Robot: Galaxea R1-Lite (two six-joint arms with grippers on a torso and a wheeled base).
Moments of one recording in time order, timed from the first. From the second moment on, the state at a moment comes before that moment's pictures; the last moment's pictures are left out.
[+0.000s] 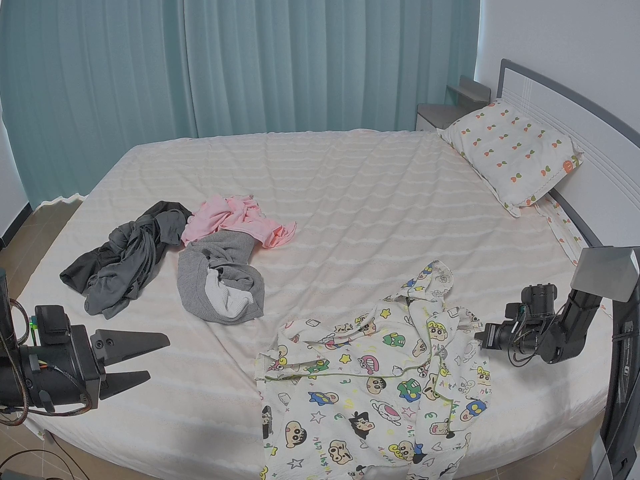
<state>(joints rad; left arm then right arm) -0.22 1.05 -0.42 -0.15 -0.48 -0.87 -0.06 2.43 -0.74 -0.96 0.30 0.20</state>
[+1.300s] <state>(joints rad) -0.30 1.26 -0.49 -0.27 -0.42 -0.92 -0.25 2.26 -0.77 -0.96 0.21 0.41</state>
